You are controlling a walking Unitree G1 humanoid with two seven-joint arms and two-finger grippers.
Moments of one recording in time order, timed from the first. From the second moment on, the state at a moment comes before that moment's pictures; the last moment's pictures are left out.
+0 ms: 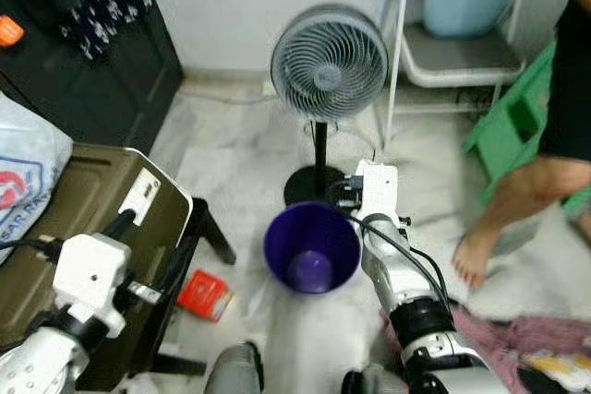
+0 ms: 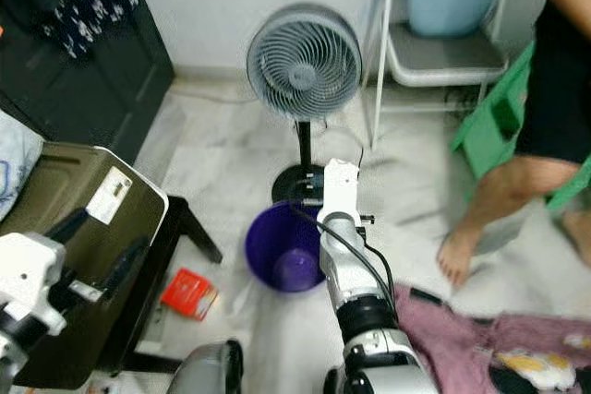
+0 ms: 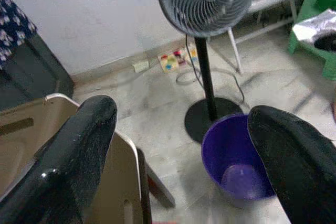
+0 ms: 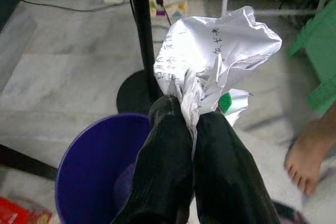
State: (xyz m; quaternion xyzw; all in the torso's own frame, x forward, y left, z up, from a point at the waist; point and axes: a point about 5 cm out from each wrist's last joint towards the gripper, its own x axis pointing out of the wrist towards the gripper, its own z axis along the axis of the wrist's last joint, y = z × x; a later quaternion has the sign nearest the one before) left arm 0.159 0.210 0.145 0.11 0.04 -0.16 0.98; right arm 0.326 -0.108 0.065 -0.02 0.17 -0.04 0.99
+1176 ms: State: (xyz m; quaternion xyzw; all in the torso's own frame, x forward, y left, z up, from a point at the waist) left arm 0.123 0.219 0.156 0.12 0.09 -0.16 0.98; right arm 0.356 -0.078 0.094 0.03 0.13 -0.03 0.99
